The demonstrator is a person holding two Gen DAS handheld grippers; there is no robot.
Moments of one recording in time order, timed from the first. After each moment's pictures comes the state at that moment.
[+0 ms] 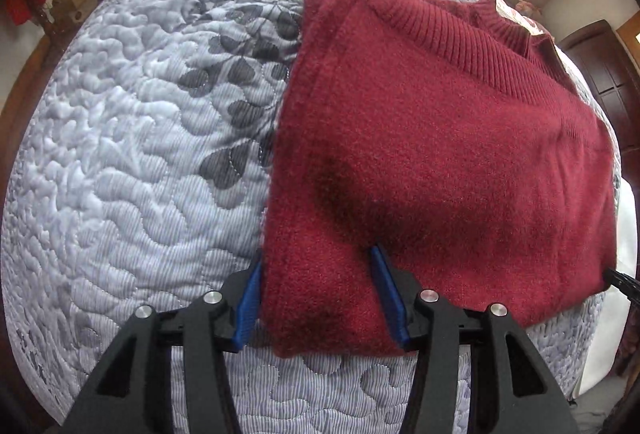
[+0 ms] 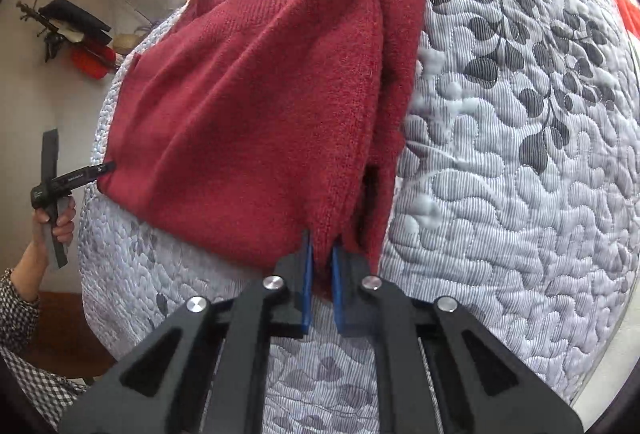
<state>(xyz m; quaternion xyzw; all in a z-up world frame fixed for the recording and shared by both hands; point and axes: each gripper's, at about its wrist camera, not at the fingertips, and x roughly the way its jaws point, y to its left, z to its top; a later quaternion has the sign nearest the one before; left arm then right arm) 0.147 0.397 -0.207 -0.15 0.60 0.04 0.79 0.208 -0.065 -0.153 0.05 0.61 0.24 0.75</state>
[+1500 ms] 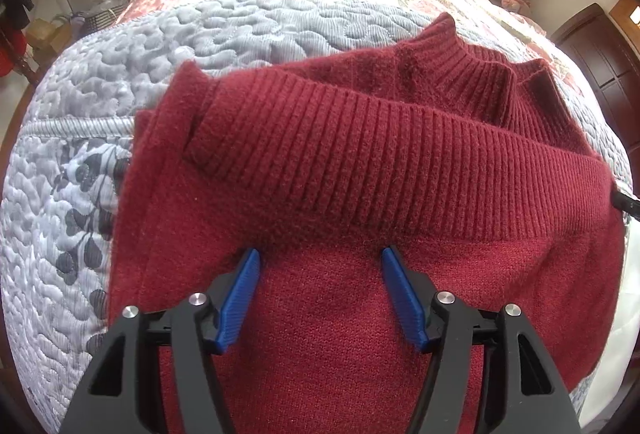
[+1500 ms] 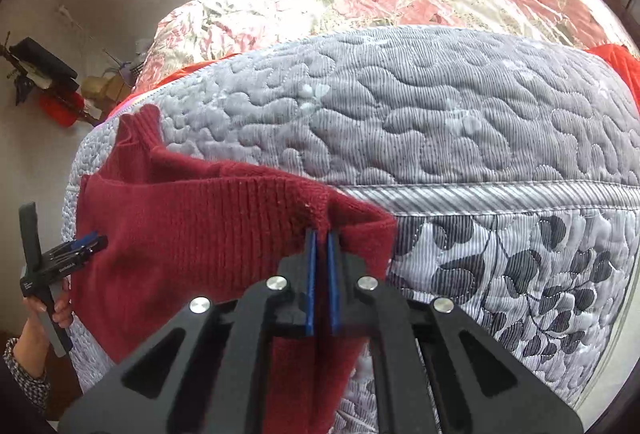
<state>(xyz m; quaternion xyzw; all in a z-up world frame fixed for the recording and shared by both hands) 0.284 0.309 -0.206 -0.11 0.58 0.03 0.81 0.396 -0.058 -0.151 0.05 0.58 0.18 0.79</state>
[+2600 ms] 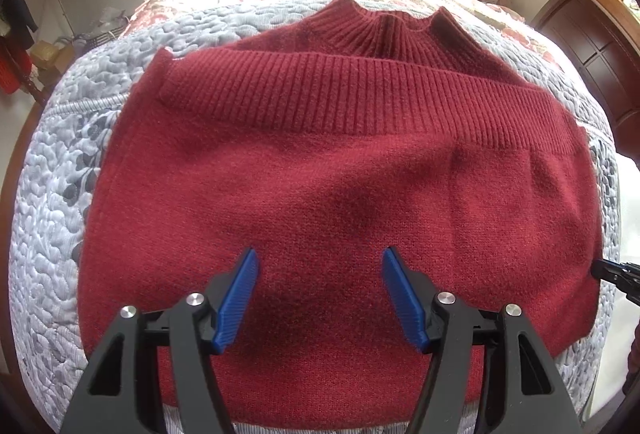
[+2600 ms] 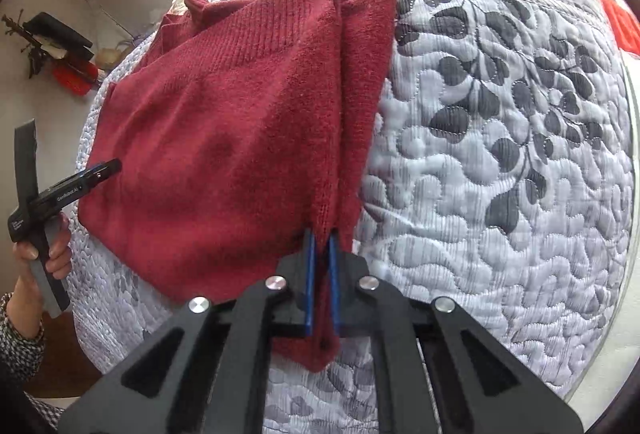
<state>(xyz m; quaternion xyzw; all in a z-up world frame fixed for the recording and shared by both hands) 0.214 0.232 -0.180 -0.07 0.55 0.03 0.83 0.251 -0.073 -0.161 0.04 0.61 0.19 0.76</state>
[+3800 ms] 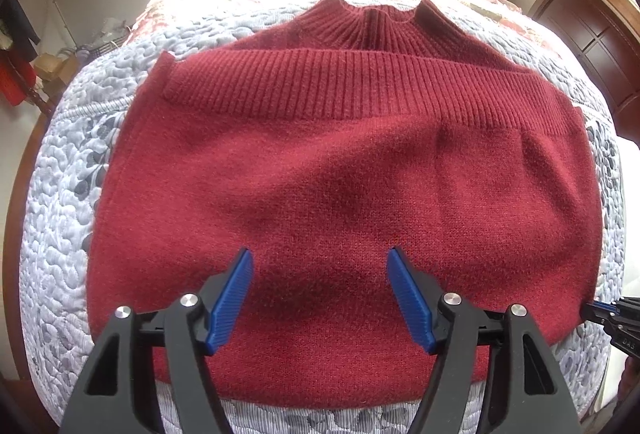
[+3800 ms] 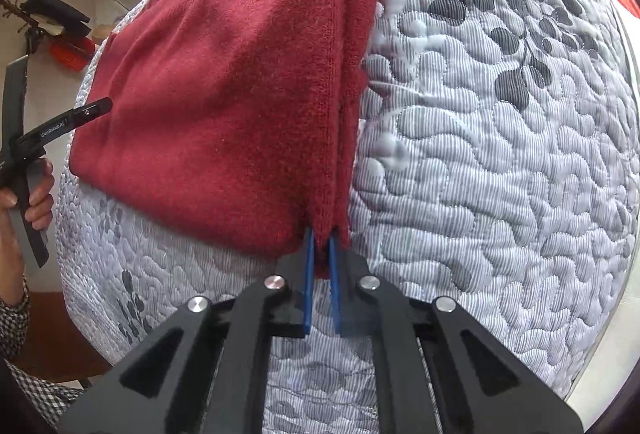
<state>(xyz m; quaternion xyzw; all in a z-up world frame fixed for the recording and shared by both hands) 0.200 0.220 -0.175 -0.05 0.56 0.04 0.83 0.192 -0.078 -0.183 0.03 0.64 0.20 0.74</state>
